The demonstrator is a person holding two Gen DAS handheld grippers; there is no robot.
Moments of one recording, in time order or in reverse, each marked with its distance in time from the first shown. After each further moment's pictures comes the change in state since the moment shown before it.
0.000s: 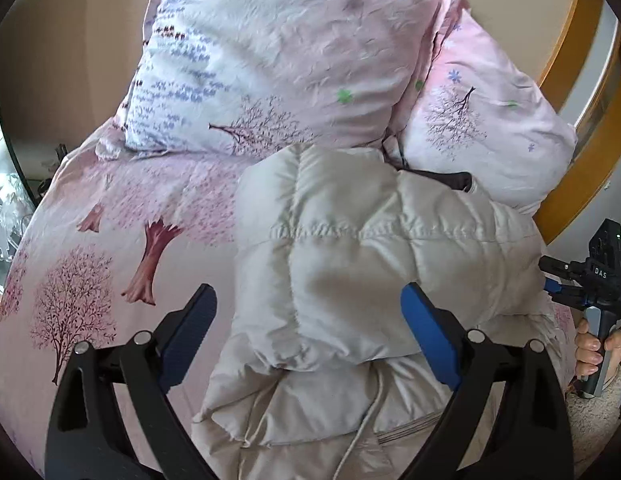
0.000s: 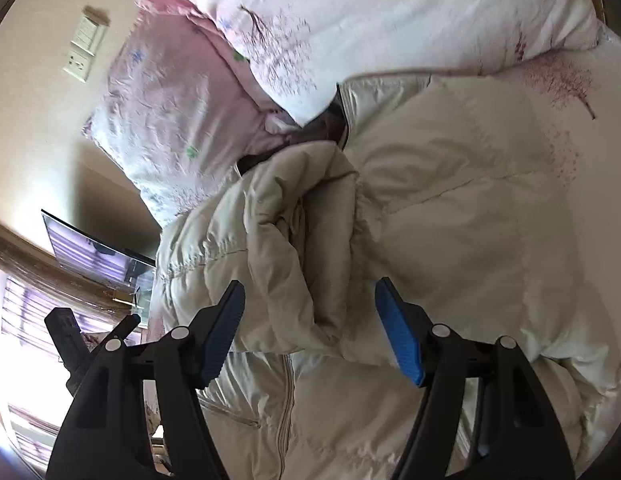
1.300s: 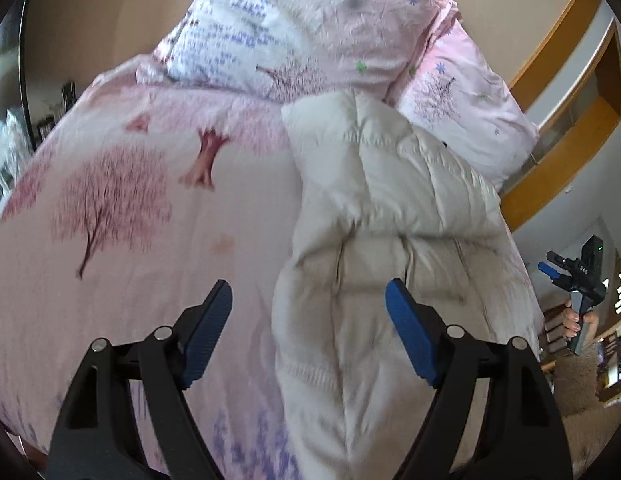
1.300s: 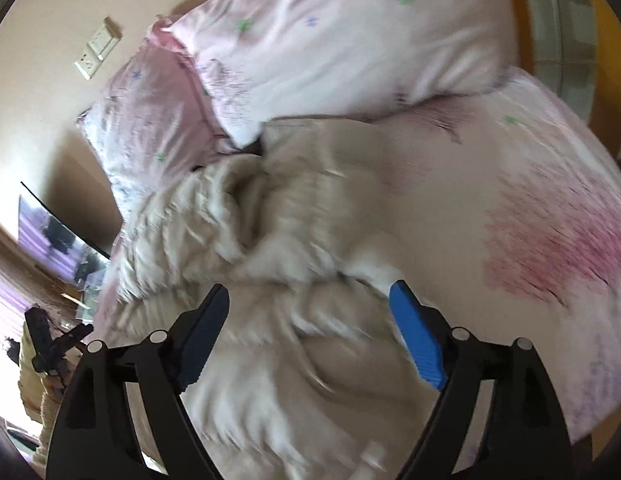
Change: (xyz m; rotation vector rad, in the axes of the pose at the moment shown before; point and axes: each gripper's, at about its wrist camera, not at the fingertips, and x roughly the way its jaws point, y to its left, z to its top) left arm -0.065 0.092 -0.097 -0.065 0.061 -0.186; right arm -0.145 -0.072 -0.075 -0.078 -0.161 -0.220
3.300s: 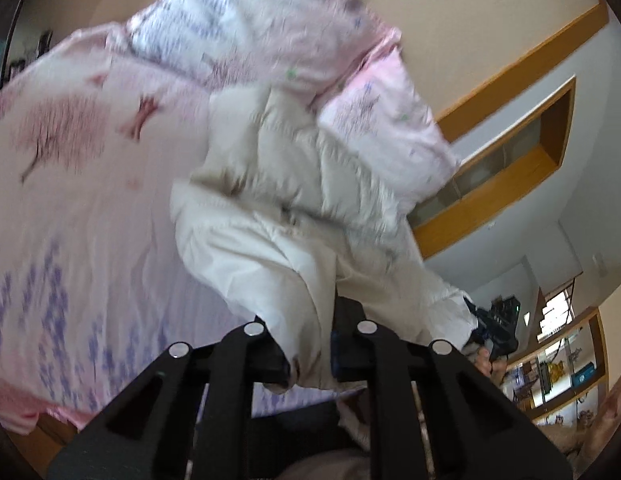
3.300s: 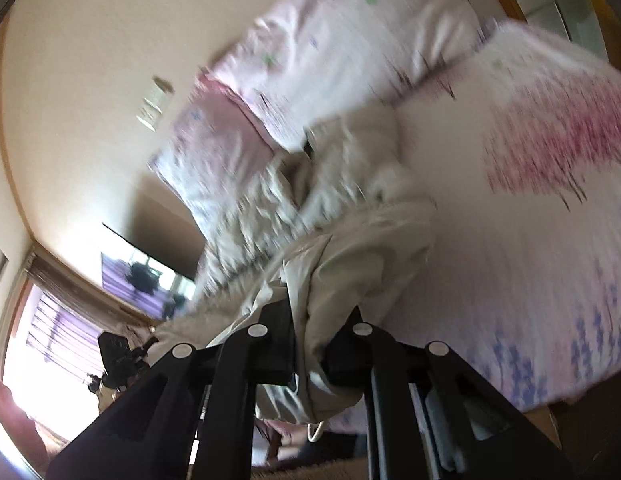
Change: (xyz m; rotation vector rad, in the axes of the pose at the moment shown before) left arm -0.050 -0.046 -0.027 -0.150 -0.102 -0.311; right arm -0.053 -0.025 -0.055 0.142 -0.149 0.368
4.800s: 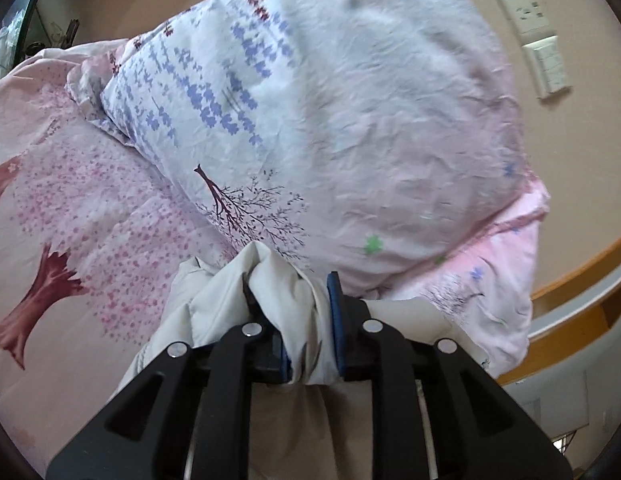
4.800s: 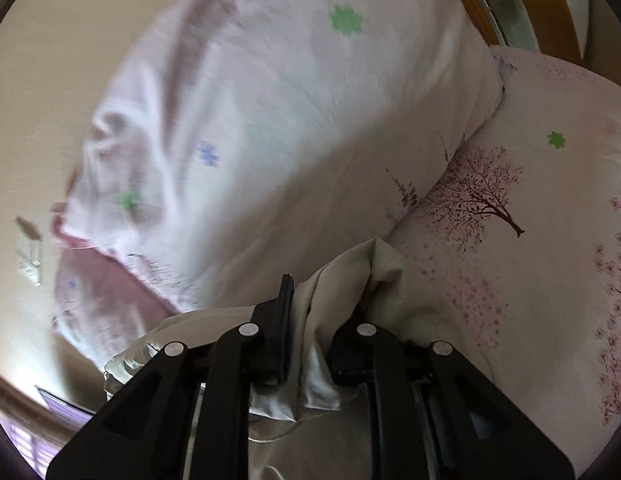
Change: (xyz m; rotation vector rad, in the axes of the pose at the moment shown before) left arm 0.196 0.053 0.226 -0.363 -0.235 0.215; right arm 0.223 -0.030 0.192 0.253 -0.191 -0.347
